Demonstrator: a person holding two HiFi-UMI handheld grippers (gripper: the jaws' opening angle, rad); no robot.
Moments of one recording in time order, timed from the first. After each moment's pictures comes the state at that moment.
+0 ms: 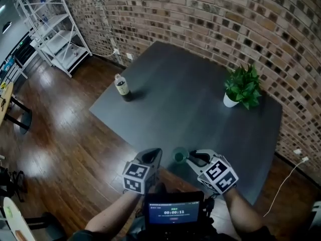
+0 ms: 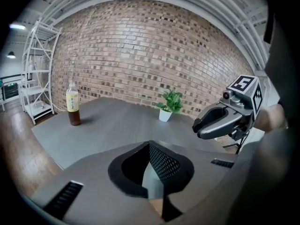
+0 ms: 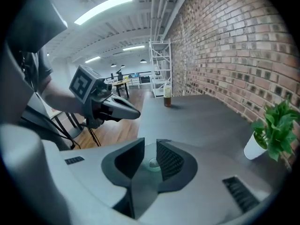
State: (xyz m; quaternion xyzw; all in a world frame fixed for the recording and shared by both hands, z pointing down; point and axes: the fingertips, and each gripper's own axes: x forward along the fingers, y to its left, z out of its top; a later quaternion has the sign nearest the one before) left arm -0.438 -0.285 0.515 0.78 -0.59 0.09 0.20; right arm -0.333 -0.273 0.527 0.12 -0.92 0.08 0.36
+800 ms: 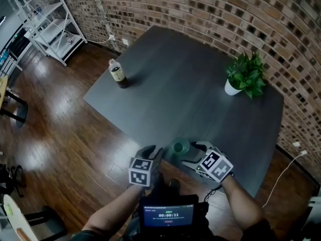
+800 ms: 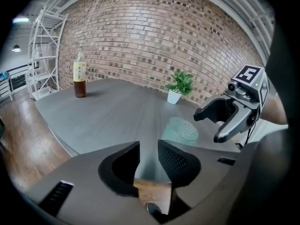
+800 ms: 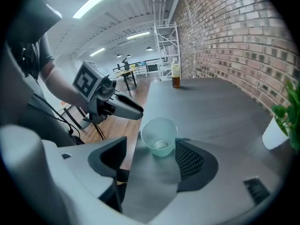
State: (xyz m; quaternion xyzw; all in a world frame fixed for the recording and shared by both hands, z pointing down) left arm -0.437 -0.271 0.617 0.74 -0.60 0.13 0.27; right arm -0.323 -0.259 0.617 0.06 -0.89 0.10 0.43
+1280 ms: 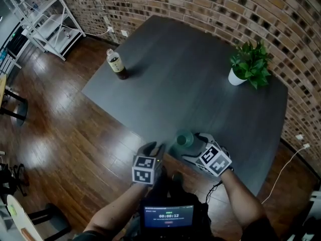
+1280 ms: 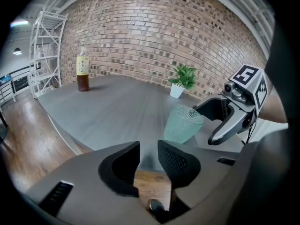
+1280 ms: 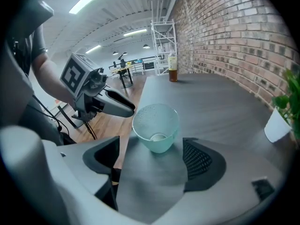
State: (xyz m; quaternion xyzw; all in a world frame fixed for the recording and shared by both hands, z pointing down) left arm -0.437 -0.257 0.642 0.73 -0.61 0.15 0.28; right arm -0.326 -0.263 0.655 0.09 -0.89 0.10 0.44
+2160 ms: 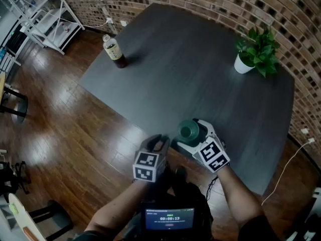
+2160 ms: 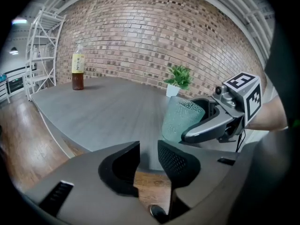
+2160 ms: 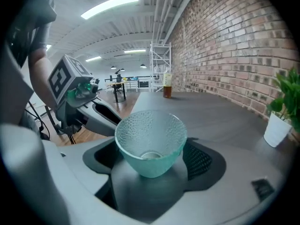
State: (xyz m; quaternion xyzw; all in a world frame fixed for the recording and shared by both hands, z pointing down) left arm -0.425 -0.258 0.660 0.75 -0.60 0.13 0.26; right arm -0.365 -0.281 0.665 0.15 -0.94 0.05 0.31
